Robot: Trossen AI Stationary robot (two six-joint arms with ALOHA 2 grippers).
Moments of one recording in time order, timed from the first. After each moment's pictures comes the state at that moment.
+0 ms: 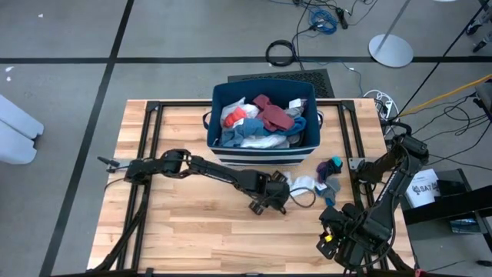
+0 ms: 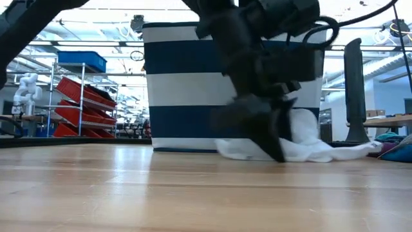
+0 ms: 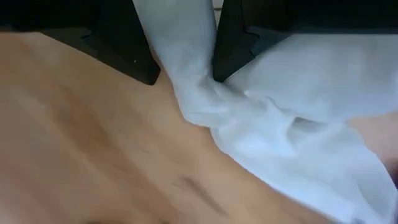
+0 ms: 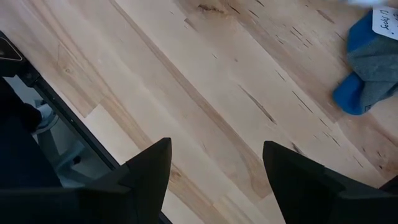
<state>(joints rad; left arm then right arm) -0.17 2.37 1.91 -0.63 -0.10 0.63 0.98 1.58 1.33 -1.21 0.26 1.76</state>
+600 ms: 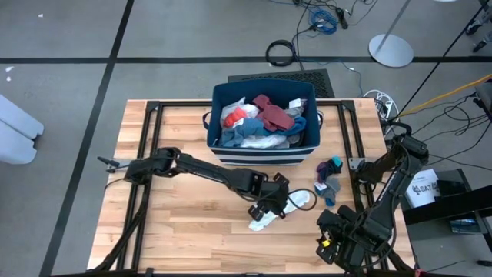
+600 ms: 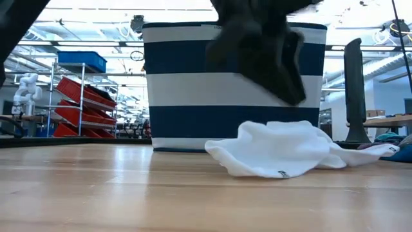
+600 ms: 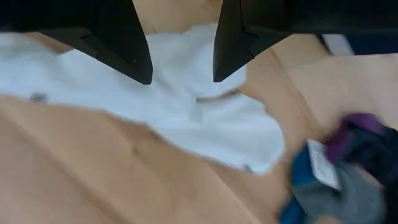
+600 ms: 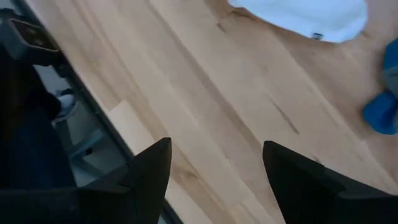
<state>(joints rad) -0.21 2.23 1.93 -0.67 -0.03 0.59 0.98 1.58 1.33 -1.13 0.29 1.66</state>
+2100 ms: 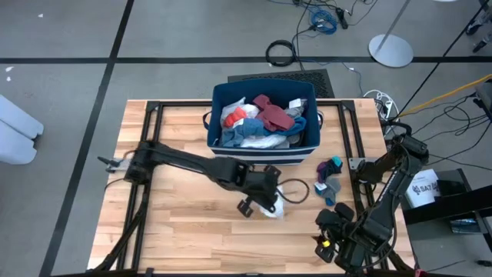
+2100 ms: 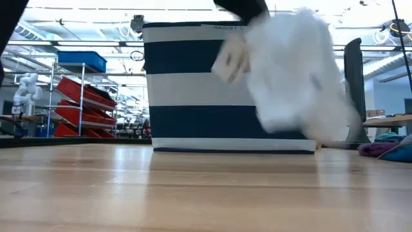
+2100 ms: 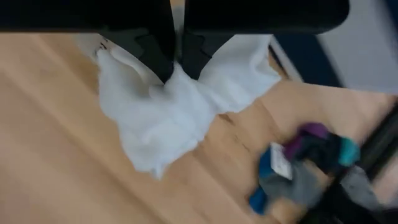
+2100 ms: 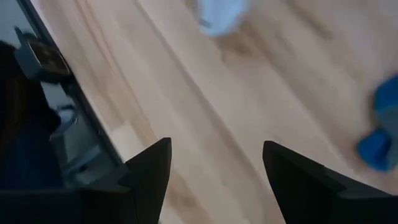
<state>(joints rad) -0.22 2.05 1.93 -0.82 -0.04 0.58 0.98 1.58 1.33 -1.13 0.38 1.62</state>
